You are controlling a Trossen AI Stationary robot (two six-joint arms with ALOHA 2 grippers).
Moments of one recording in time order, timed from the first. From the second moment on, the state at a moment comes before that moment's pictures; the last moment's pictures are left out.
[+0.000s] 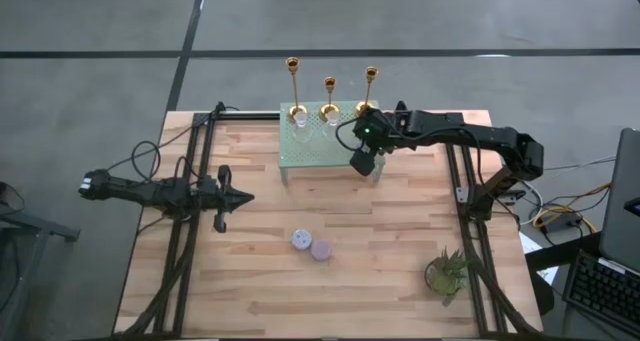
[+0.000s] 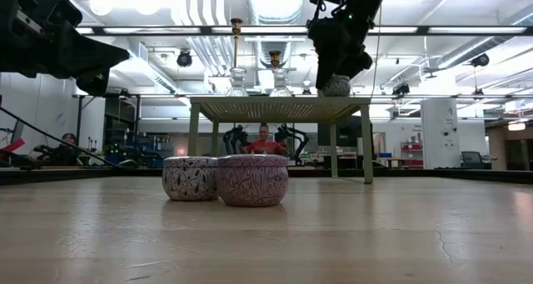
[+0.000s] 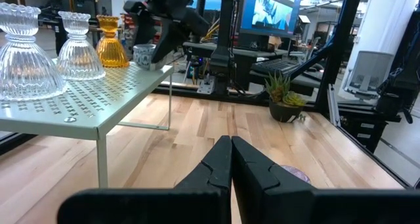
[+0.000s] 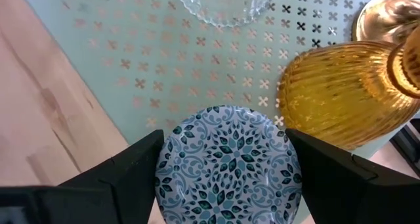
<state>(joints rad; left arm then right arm) -0.20 0.10 0.01 0.06 -0.26 -0.11 -0.30 1.58 1.39 -0.87 0.19 0.28</state>
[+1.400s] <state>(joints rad) -0.20 0.10 0.01 0.06 -0.26 -0.11 -0.31 1.59 1.38 -0.83 0.21 0.19</state>
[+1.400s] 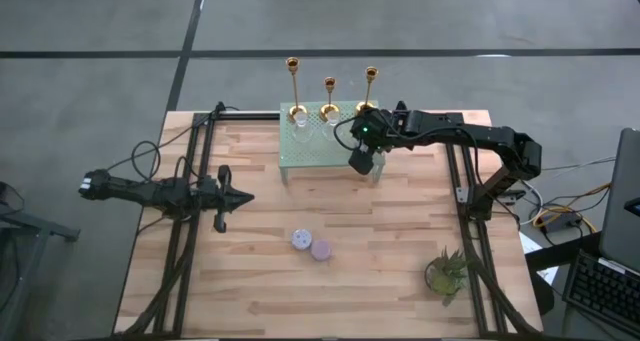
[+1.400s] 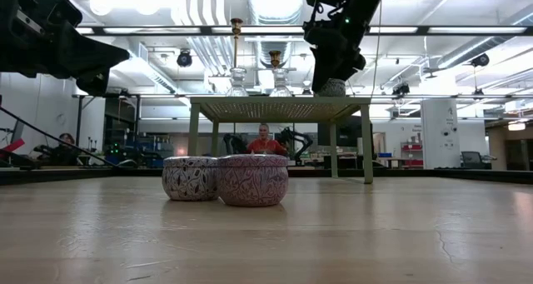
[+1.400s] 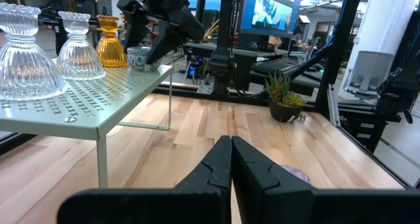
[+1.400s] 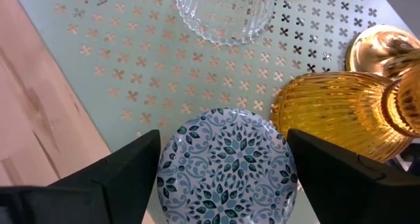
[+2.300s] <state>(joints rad) -0.20 0.10 0.01 0.06 -0.26 -0.11 -0.31 1.59 1.47 -0.85 0.21 0.13</state>
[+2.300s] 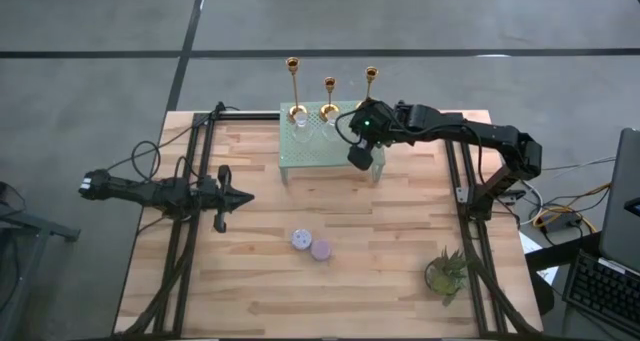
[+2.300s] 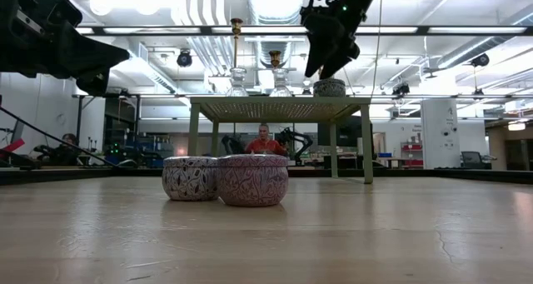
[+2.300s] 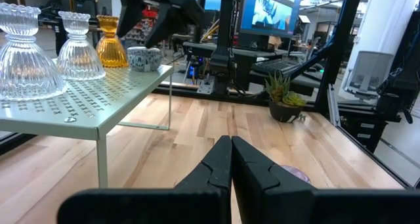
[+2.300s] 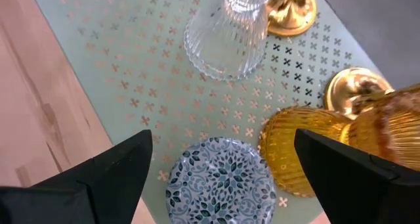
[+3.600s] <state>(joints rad) -0.20 0.10 0.01 0.06 -0.26 -0.11 0.24 1.59 1.35 -0.41 0.05 0.06</state>
